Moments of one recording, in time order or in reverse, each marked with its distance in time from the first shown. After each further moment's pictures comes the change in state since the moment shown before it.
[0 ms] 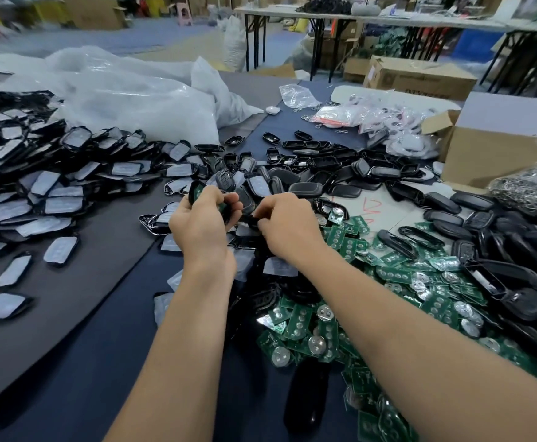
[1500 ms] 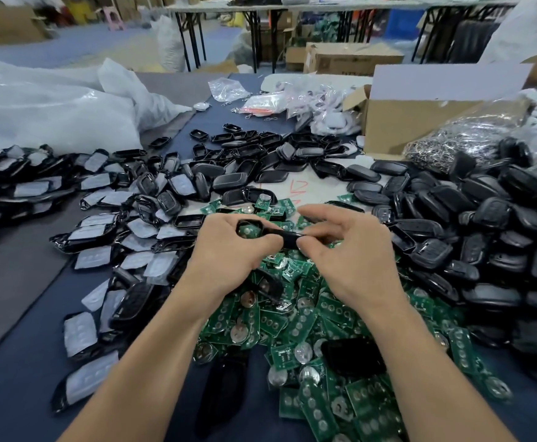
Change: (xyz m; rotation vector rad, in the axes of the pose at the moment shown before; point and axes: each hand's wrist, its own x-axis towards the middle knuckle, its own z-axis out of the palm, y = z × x) left_hand -0.076 -0.055 0.027 0.787 -0.836 0.163; right_hand -0.125 0.102 -0.101 0.277 0.367 0.090
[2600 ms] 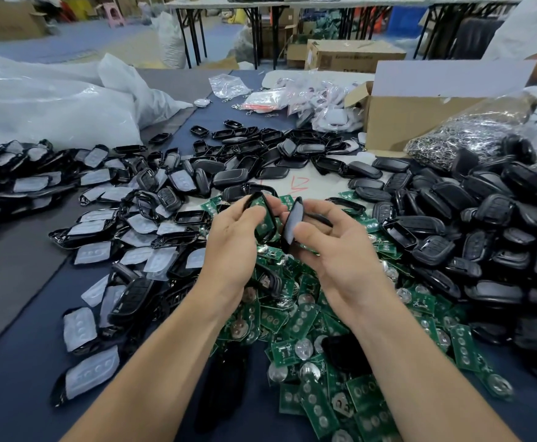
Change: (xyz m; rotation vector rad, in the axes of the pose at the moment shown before) left_hand -0.001 -0.002 0.020 -0.300 0.106 -0.009; right_hand 0.000 -0.004 0.022 0.871 -0.123 0.352
